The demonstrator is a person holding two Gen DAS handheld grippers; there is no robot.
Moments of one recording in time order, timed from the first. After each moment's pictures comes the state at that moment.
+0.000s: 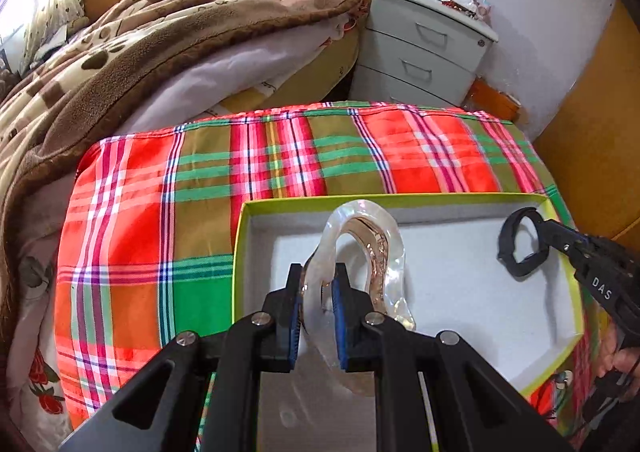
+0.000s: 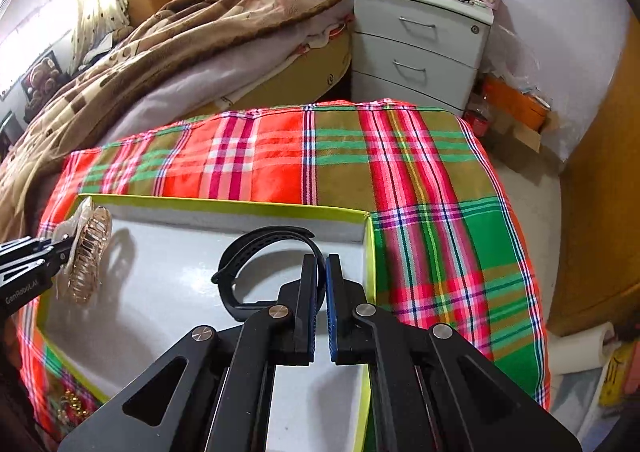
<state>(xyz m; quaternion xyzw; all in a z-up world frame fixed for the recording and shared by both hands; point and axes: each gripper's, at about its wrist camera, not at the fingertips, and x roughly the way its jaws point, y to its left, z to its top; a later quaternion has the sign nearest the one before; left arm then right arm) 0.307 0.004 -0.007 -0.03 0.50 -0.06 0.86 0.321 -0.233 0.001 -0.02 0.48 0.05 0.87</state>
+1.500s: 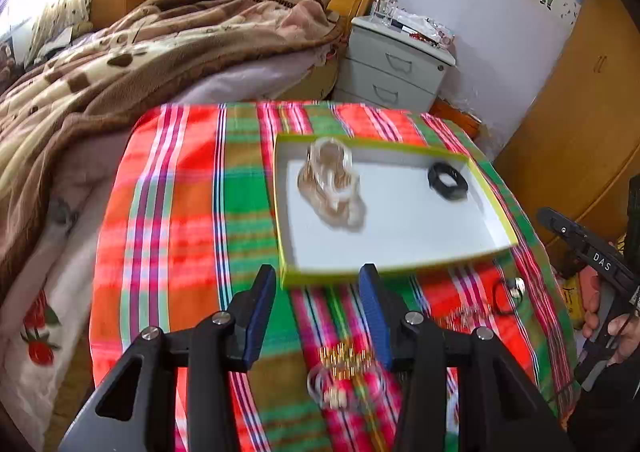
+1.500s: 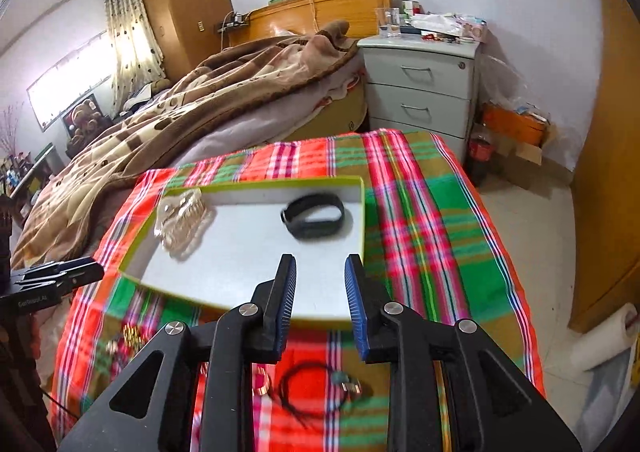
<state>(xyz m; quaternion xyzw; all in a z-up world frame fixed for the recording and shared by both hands) 0.168 0.046 0.029 -0.07 0.45 -0.10 0.88 0.186 -0.264 0.045 0.05 0.38 0.10 0.92</state>
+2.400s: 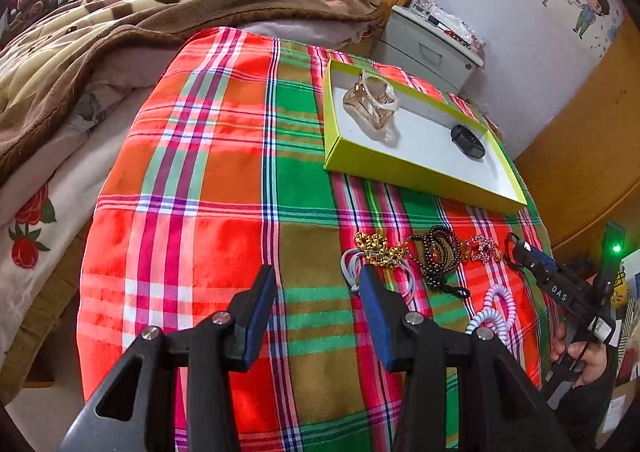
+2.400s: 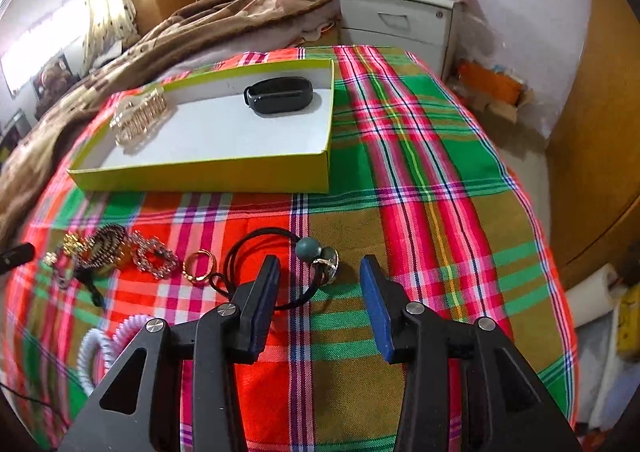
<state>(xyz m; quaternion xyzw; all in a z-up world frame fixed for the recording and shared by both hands) 0.103 0.073 -0.012 -0.15 0.48 -0.07 0.86 0.152 -0.259 -0.024 -0.01 0.45 0.05 0.89</state>
